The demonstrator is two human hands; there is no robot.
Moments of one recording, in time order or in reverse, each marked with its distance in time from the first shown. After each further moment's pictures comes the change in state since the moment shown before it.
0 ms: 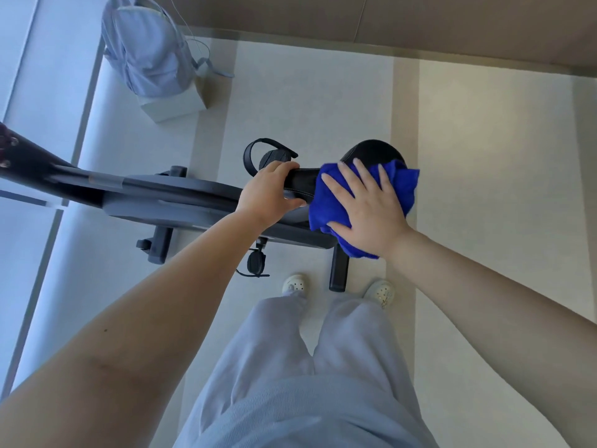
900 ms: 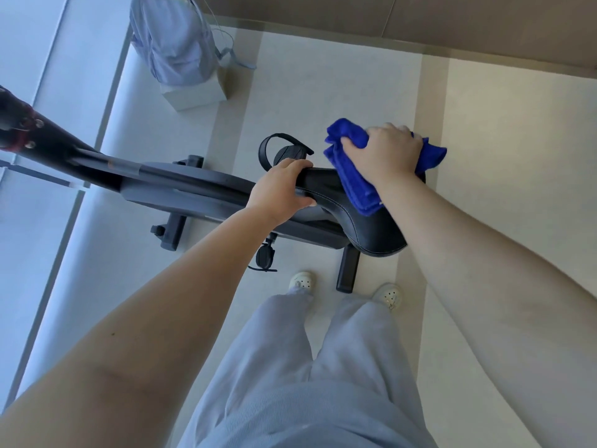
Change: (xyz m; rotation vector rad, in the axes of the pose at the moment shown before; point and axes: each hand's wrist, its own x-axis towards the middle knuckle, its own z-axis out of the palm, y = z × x) left_hand 0.002 0.004 -0.002 -0.022 -0.004 -0.050; right_hand 0.100 0.031 -0.006 0.227 0.069 0.510
